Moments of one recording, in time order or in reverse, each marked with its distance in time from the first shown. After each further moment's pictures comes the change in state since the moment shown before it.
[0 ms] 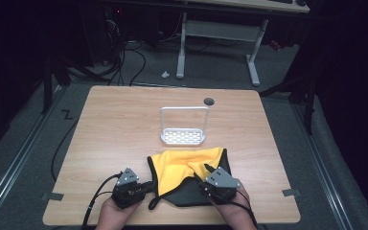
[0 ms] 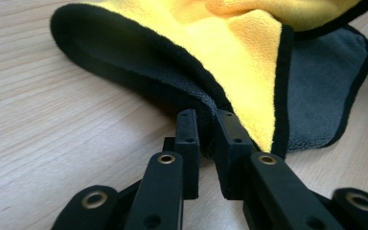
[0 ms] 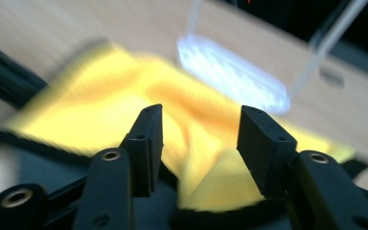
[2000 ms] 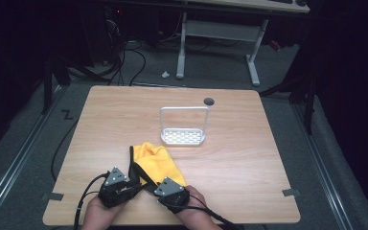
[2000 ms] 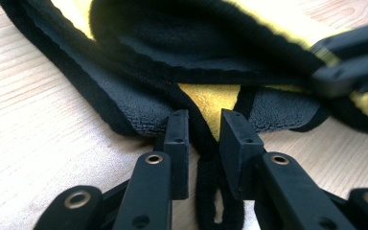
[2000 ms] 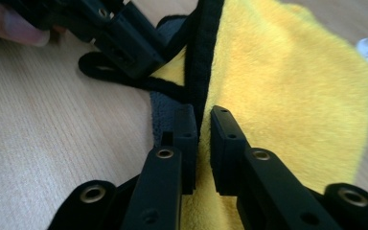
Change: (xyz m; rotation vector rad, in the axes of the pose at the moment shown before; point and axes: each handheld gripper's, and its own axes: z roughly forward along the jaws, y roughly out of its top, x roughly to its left) left arm 0.025 -0.012 -0.019 0.038 0.093 0.033; right arm 0.103 0.033 0.054 0.051 0.240 -0.154
